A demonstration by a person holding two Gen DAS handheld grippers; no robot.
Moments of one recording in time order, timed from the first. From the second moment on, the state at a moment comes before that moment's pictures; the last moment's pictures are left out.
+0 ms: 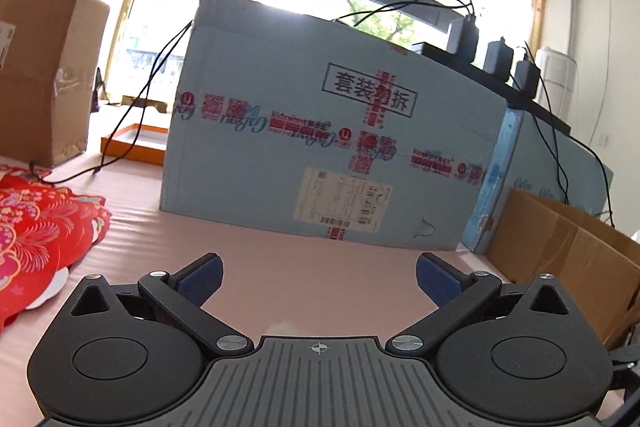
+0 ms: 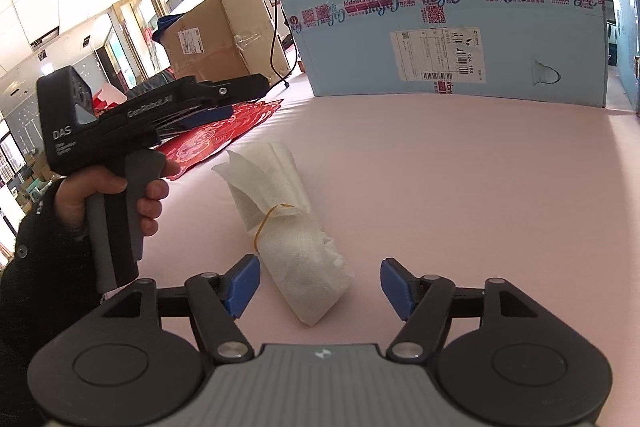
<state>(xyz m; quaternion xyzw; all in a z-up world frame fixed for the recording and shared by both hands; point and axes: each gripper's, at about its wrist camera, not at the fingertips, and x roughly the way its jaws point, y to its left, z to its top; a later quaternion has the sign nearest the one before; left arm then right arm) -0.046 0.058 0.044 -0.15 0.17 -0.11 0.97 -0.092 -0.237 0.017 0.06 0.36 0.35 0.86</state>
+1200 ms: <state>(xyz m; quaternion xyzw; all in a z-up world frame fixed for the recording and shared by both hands) -0.036 0.062 0.010 -0.23 0.23 -0.16 0.93 -0.106 -0.213 0.009 -0.03 0.35 0.31 0.88</state>
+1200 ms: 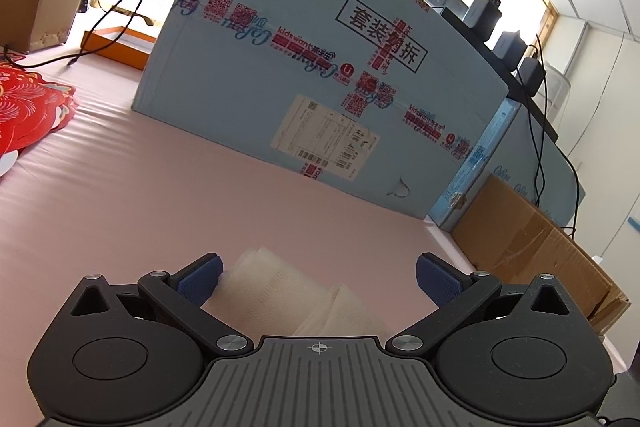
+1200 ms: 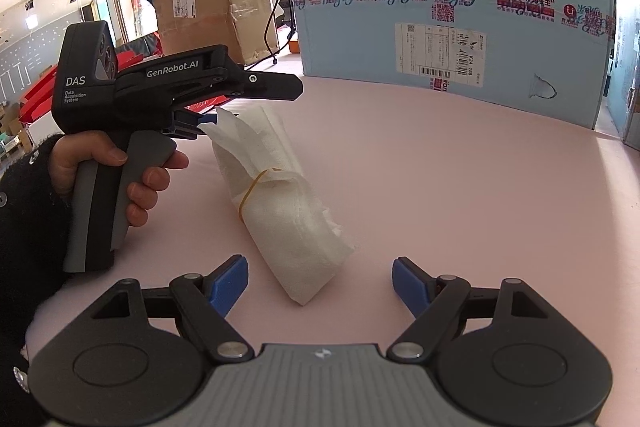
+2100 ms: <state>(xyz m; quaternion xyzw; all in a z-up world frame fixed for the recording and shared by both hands) -0.038 0.082 -0.001 -0.31 0.26 -0.16 0.90 -0.086 -0.242 -0.003 0.13 0.35 0.30 0.88</state>
